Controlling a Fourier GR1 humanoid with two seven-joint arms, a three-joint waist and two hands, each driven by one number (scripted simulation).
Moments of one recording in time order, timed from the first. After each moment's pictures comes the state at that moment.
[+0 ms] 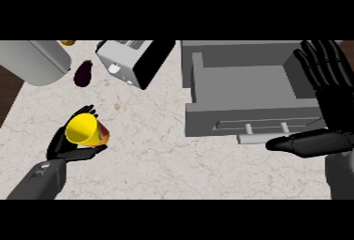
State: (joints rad) left arm -0.54 0.32 0.27 -0.17 -0.03 -0.38 -0.92; right arm -0.31 -0.21 -0.12 -1.84 -0.14 0.19 0.12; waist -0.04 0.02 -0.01
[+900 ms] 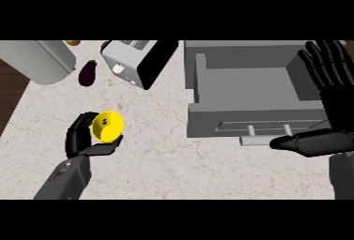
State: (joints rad) left arm -0.52 0.17 0.39 -0.29 0.05 -0.04 -1.12; right arm -0.30 -0.22 -0.14 -1.84 -0.14 0.19 0.13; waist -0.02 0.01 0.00
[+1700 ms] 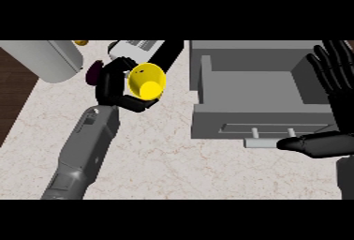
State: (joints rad) left arm -0.78 0.05 0.24 -0.61 0.05 -0.12 -0.84; right arm -0.27 -0.24 -0.16 -1.84 -0.14 0.19 0.13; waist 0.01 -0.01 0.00
